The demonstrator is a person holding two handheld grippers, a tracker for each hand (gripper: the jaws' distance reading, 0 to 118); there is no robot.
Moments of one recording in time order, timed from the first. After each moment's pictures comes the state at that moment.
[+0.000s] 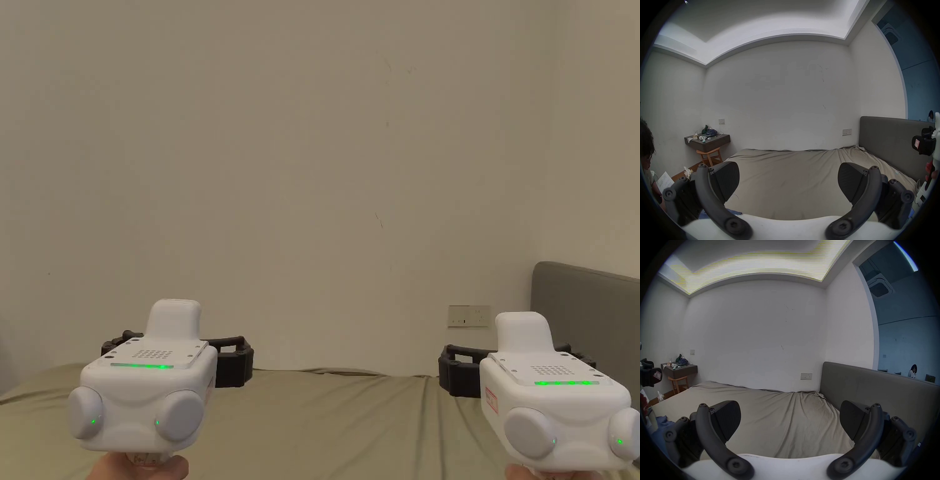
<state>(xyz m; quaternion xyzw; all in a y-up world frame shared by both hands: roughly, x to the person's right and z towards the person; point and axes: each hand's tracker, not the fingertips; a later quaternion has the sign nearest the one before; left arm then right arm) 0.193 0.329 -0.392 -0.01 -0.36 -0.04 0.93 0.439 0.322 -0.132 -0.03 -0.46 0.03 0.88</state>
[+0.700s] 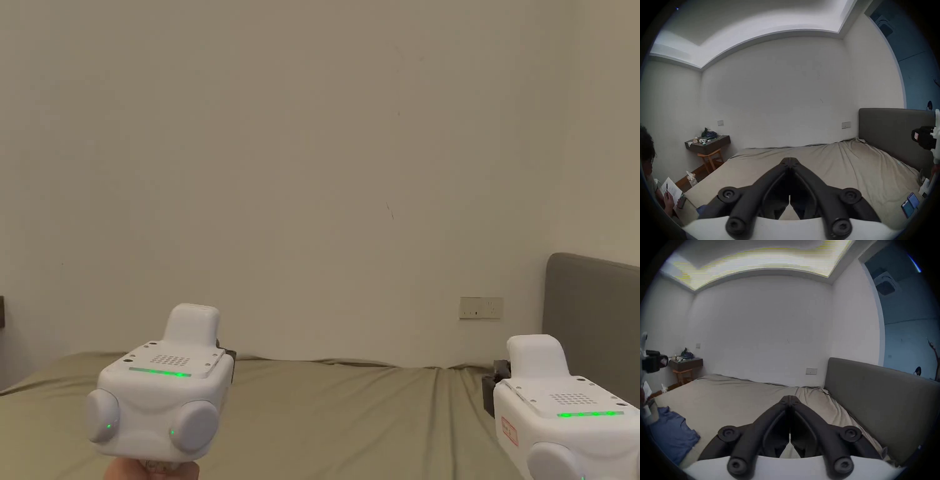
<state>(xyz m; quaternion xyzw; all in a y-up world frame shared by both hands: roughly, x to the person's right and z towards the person) 0.193 0.330 -0.387 -0.01 -0.37 -0.08 0.93 0.428 0.289 -0.128 -0.06 -0.44 0.04 0.90</state>
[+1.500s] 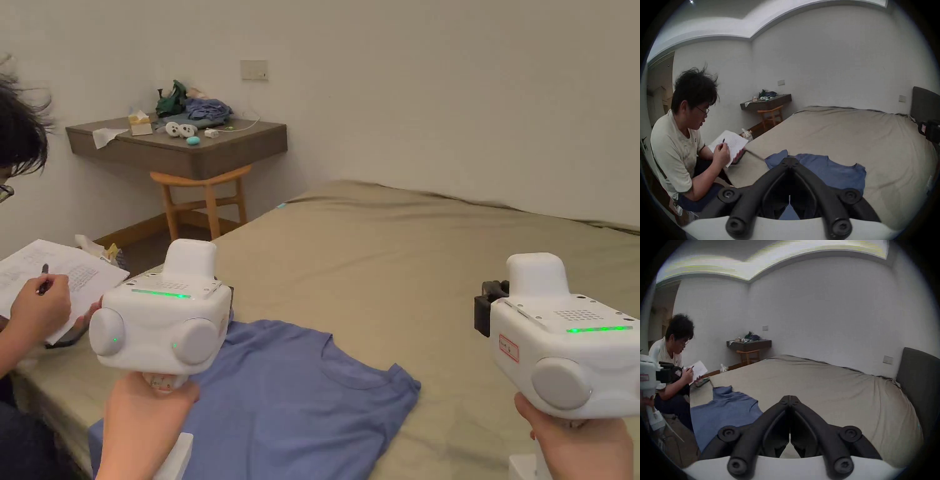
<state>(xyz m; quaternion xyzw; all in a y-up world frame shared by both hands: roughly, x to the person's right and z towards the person) -0.099 0.201 -0.444 -0.17 -0.11 -0.11 0.97 0.235 0.186 -0.323 -0.14 -0.13 0.01 0.98</state>
